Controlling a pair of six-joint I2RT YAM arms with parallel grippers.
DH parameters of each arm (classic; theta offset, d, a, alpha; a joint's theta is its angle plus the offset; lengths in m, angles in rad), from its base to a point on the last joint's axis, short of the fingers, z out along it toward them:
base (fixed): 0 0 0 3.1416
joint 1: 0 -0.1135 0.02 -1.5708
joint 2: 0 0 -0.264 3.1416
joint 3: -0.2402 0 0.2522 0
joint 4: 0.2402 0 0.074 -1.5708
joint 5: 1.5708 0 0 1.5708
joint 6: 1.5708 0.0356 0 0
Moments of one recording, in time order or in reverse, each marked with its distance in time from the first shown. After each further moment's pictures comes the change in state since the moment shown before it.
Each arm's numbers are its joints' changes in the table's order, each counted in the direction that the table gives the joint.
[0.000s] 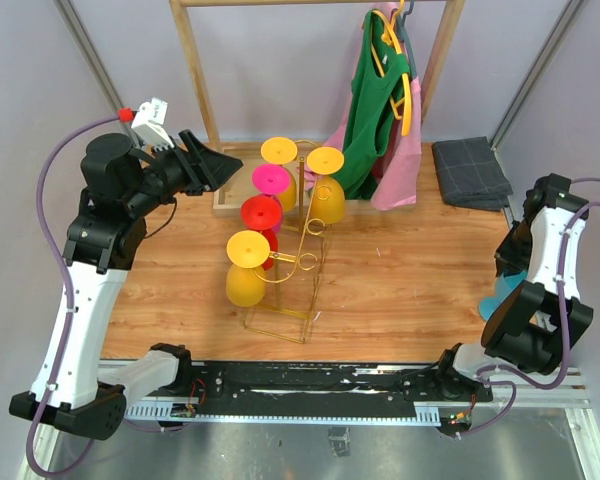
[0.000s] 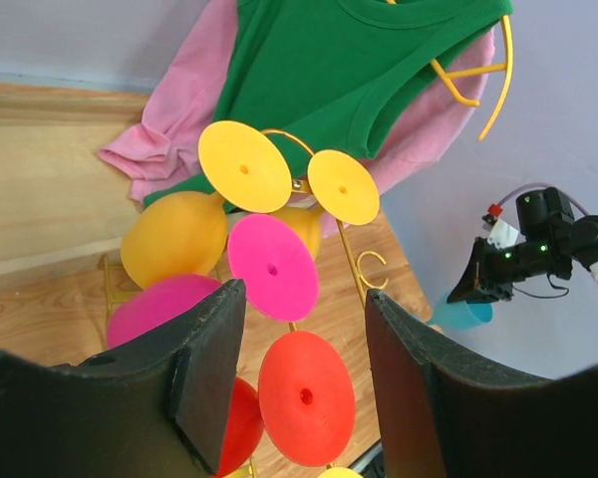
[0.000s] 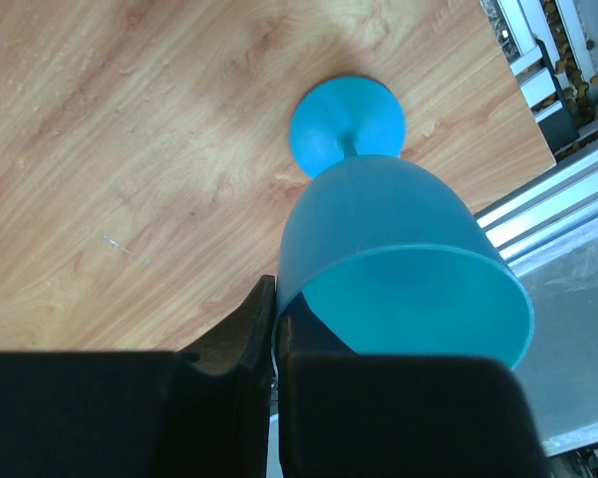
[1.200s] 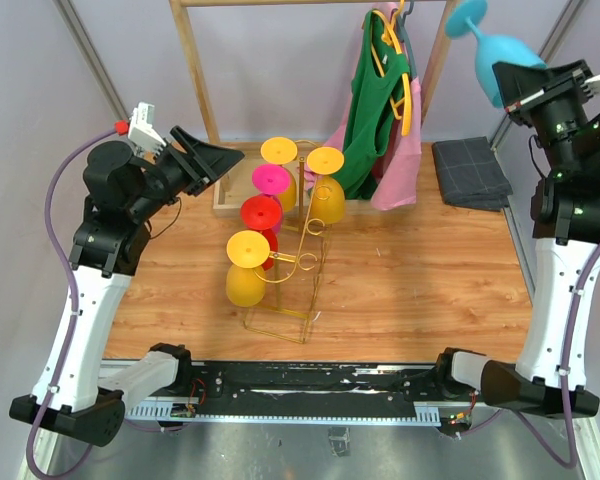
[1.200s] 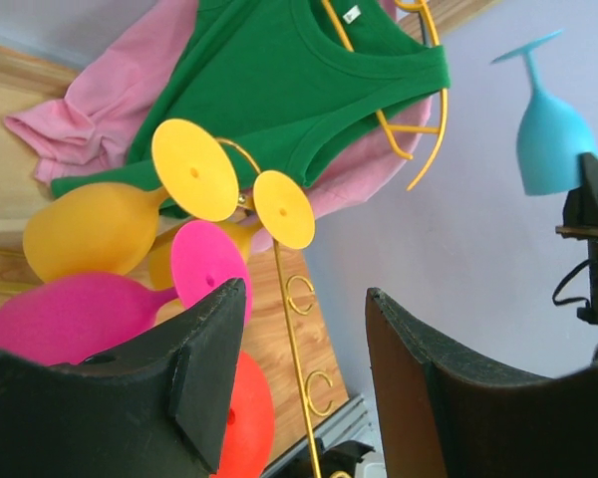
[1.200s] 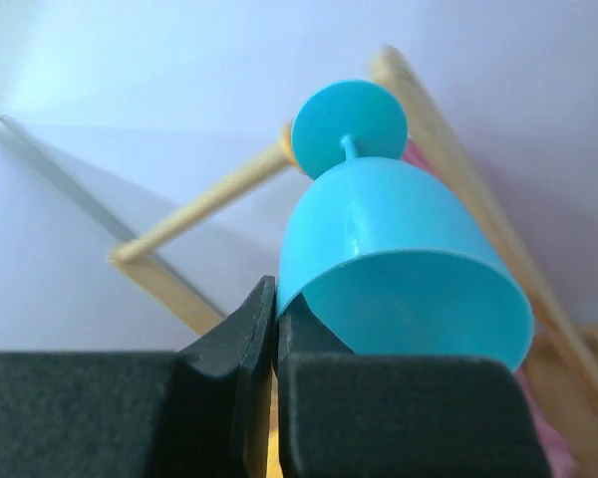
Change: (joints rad) left arm 0.000 0.040 0.098 -0.128 -0.018 -0.315; right arm -0.292 0.246 -0.446 -0.963 -0.473 0.575
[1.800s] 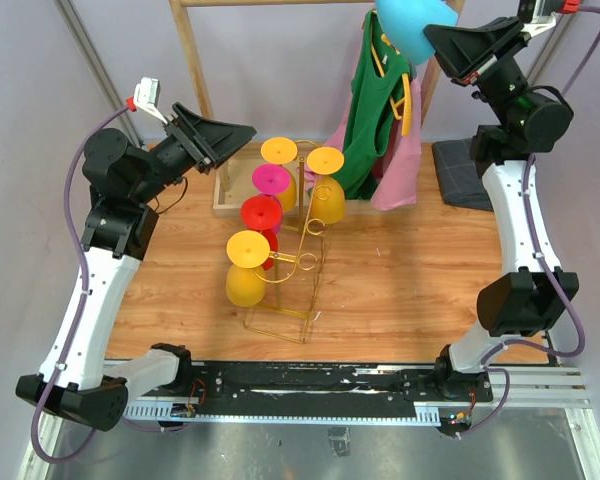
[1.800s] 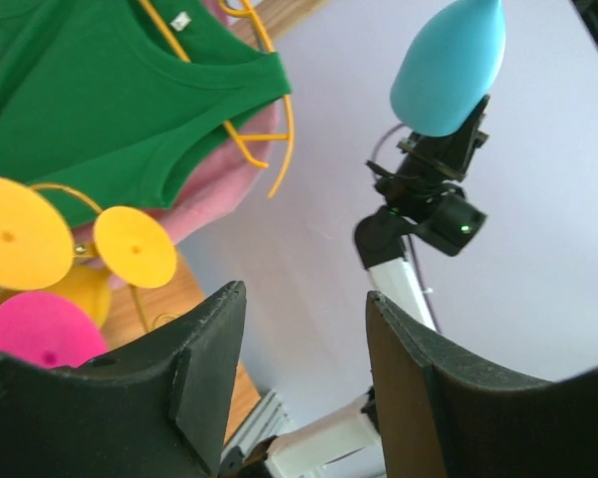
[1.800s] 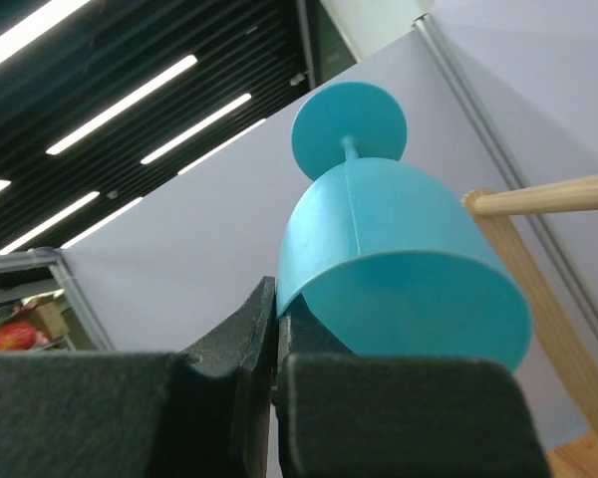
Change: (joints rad) left arm 0.001 -0.074 -0.024 -0.293 0.185 -0.186; right arm -0.185 -0.420 -0.058 -1.225 -0.364 0.851
